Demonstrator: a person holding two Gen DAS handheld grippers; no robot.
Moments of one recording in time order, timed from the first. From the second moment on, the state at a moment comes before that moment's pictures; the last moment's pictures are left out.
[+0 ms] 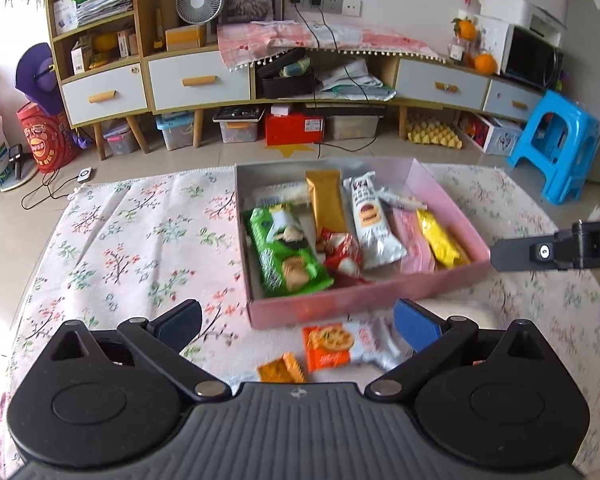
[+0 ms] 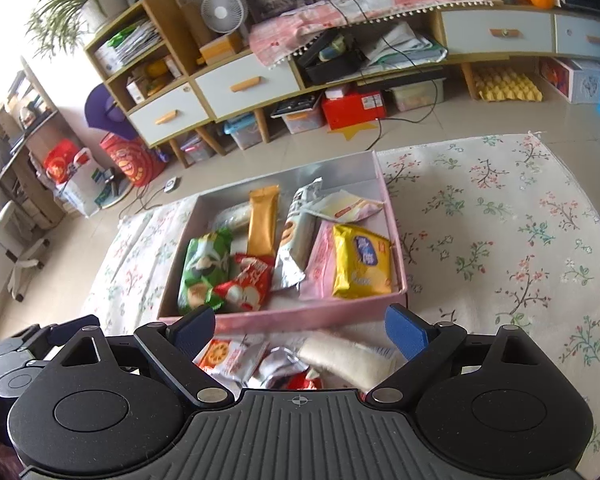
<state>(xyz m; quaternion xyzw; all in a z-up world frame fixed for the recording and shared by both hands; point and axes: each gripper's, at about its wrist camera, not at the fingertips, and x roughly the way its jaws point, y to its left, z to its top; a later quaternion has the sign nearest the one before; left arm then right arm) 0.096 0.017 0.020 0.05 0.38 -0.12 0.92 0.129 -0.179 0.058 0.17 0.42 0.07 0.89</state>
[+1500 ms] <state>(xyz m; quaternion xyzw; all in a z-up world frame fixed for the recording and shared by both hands) 0.096 0.073 -0.040 0.09 0.46 -0.14 0.87 0.154 -0.062 -0.018 -0.02 0.44 0.25 0.86</state>
